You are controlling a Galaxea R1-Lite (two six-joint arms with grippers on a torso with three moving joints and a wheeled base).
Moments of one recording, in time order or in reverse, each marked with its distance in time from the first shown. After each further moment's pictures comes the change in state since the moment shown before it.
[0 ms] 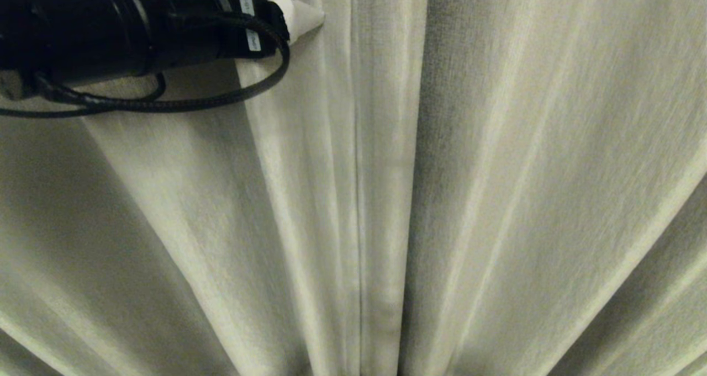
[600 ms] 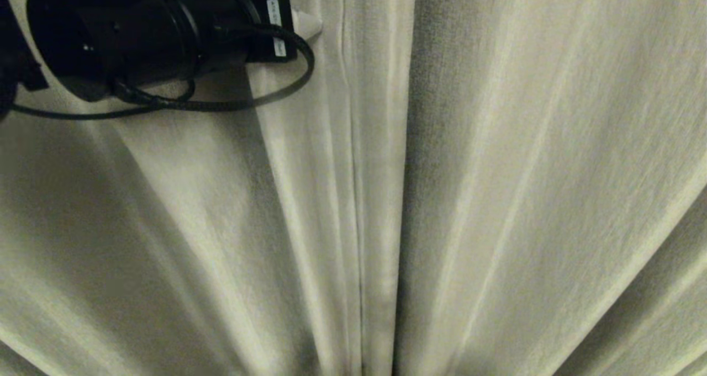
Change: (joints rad) left arm 0.023 0.077 -0.019 -0.091 0.005 0.003; right arm 0.000 0.000 0.000 0.000 0.000 0.000
